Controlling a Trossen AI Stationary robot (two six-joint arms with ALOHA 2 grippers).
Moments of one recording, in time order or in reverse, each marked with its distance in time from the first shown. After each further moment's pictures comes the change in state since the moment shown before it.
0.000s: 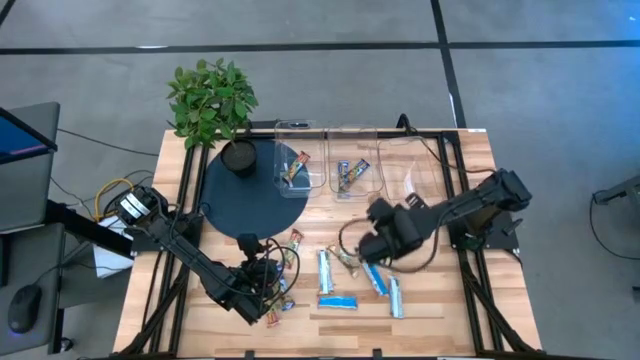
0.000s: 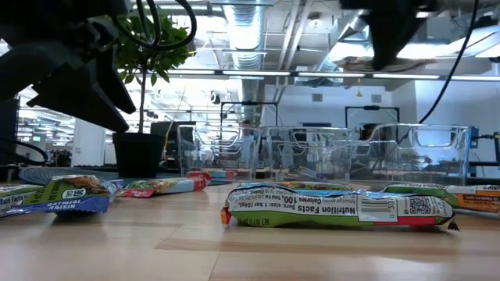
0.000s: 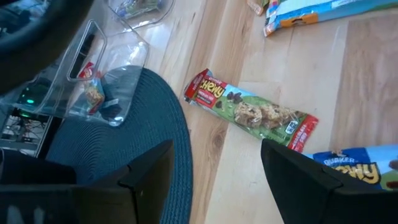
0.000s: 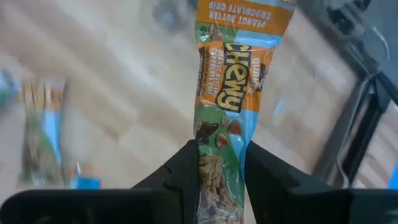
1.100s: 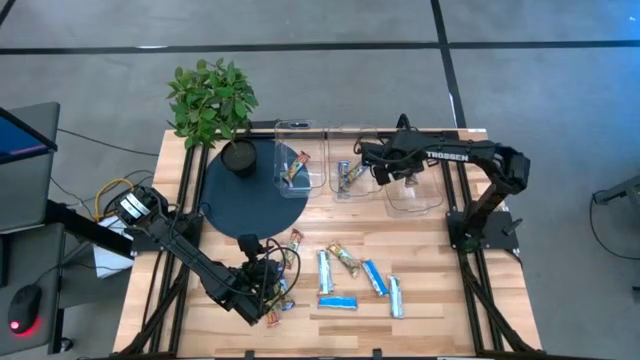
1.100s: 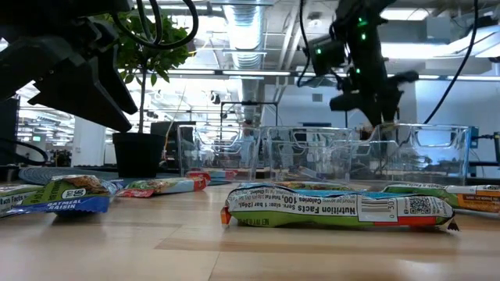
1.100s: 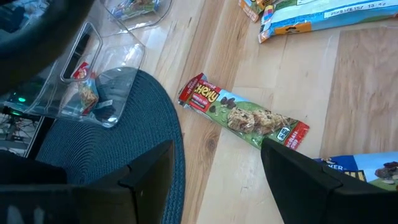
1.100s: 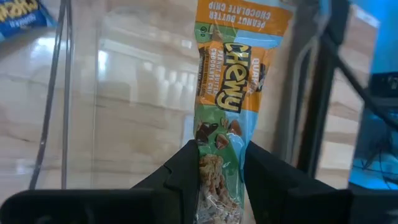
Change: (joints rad) left arm 0.000 0.000 0.000 0.028 0.003 -0.006; right arm -0.760 -0.058 -0.302 0.224 -0.104 -0.275
